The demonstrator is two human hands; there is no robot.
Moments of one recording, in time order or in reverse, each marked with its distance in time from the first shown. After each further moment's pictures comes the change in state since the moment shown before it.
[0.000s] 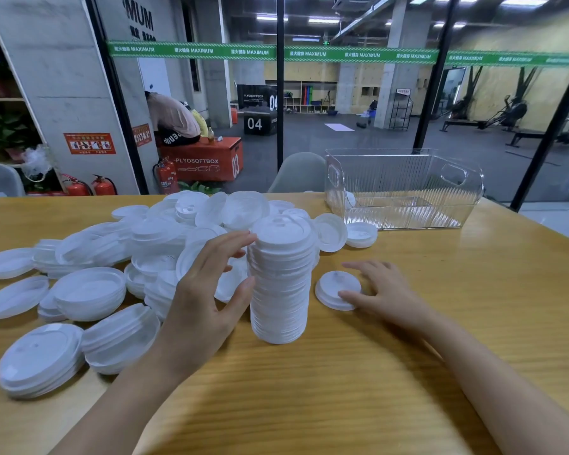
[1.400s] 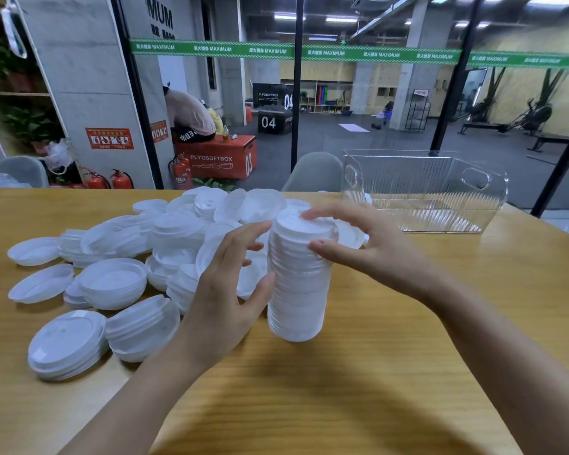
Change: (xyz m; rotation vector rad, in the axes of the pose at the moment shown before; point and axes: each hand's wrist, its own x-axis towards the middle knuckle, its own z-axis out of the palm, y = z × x) left_hand 0.000 0.001 -0.001 0.020 0.027 -0.004; right_hand -0.006 -0.127 -0.053 0.294 0.120 -0.477
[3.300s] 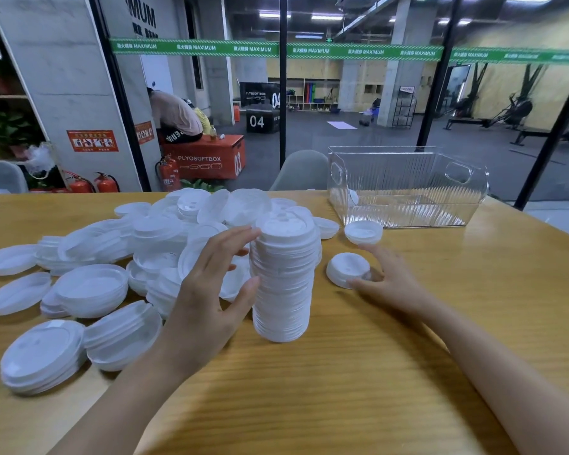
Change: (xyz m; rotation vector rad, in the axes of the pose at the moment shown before) left_hand -0.001 -0.001 0.001 -0.003 -0.048 0.022; right_hand -0.046 0.141 0.008 -0.184 0.026 0.508
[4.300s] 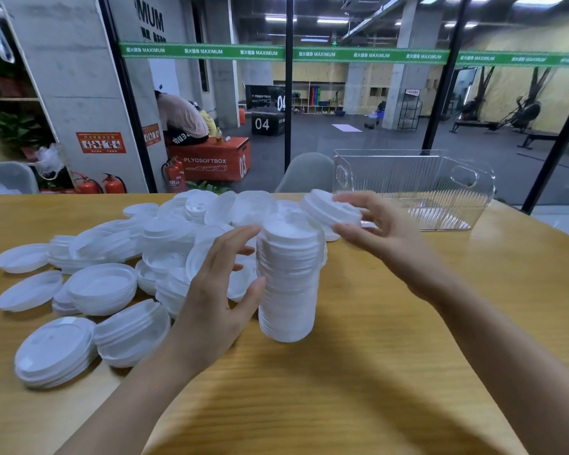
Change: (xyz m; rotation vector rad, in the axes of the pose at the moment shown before) left_hand 0.000 0.001 0.001 -0.013 0.020 -0.025; right_hand -0.022 -0.109 -0.044 0.522 0.039 -0.348
